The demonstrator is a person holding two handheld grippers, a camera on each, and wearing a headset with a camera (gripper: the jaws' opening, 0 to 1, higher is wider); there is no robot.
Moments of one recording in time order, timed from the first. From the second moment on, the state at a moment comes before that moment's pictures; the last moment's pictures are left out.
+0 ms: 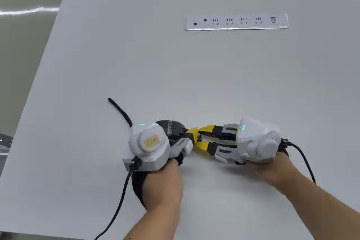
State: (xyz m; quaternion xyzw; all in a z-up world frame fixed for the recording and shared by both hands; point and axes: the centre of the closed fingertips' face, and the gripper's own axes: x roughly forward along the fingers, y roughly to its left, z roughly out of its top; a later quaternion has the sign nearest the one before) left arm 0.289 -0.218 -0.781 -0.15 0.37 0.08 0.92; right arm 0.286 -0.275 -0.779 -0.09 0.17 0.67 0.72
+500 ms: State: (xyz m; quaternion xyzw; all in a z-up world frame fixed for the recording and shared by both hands) left arm 0.288 -0.217 -0.781 -0.15 0.37 0.08 0.91; right arm 0.285 -0.275 -0.779 -0.08 0.17 0.67 0.72
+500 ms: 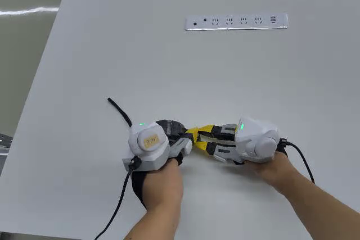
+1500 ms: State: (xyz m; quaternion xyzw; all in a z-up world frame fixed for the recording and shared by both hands) left arm 0.290 -0.214 -0.780 -0.15 0.37 0.08 0.91; right arm 0.283 -0.267 -0.777 -0.09 0.16 0.69 0.70
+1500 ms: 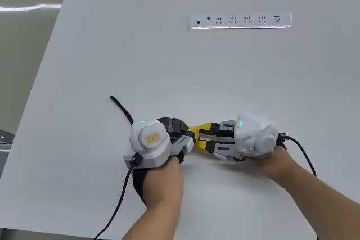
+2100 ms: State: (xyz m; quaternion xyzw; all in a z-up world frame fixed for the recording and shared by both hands) left arm 0.289 -0.215 -0.781 -0.14 0.37 0.07 0.92; right arm 0.281 -0.268 -0.781 -0.09 0.18 0.69 0.69
